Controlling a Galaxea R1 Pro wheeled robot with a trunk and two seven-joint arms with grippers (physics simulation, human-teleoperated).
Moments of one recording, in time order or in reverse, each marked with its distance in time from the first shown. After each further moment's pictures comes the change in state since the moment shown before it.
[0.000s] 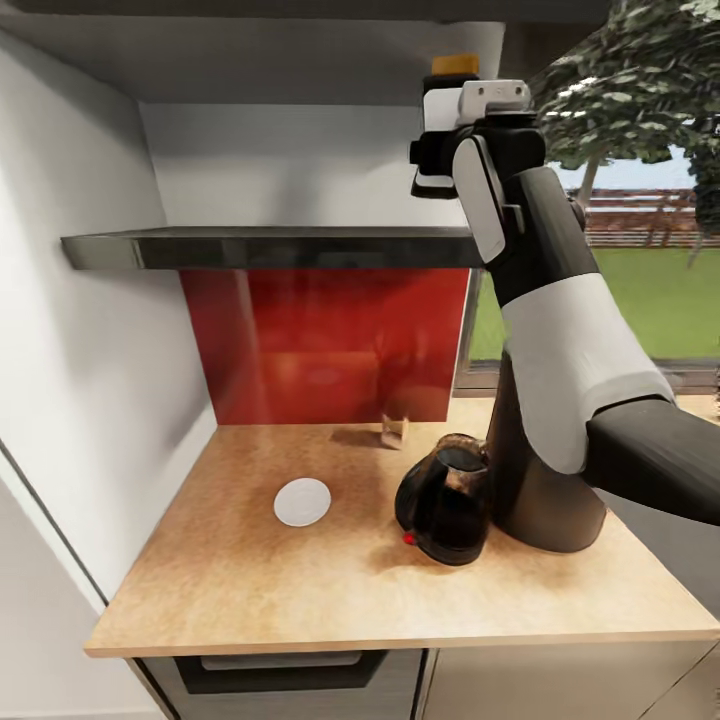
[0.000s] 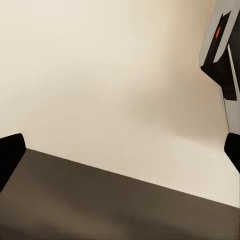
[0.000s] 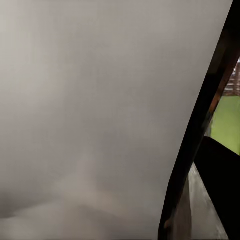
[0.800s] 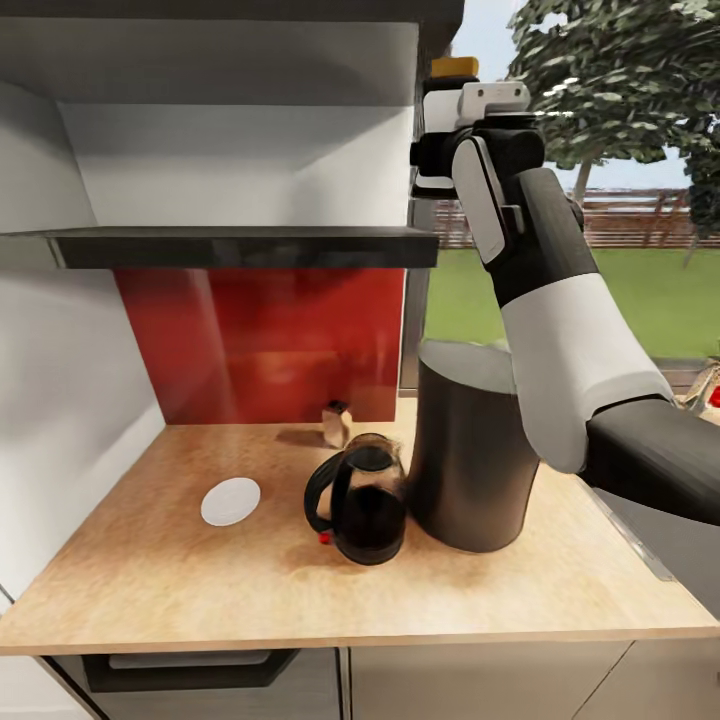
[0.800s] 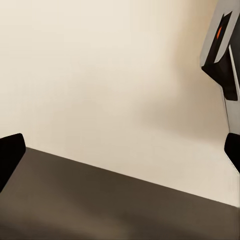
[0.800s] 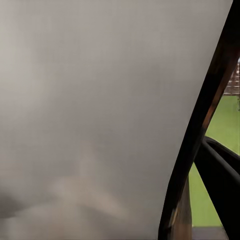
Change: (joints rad) left arm 0.000 0.001 0.001 0.000 0.000 0.000 0.001; right arm 0.000 0.000 0.000 0.005 0.002 0.000 0.000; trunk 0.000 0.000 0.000
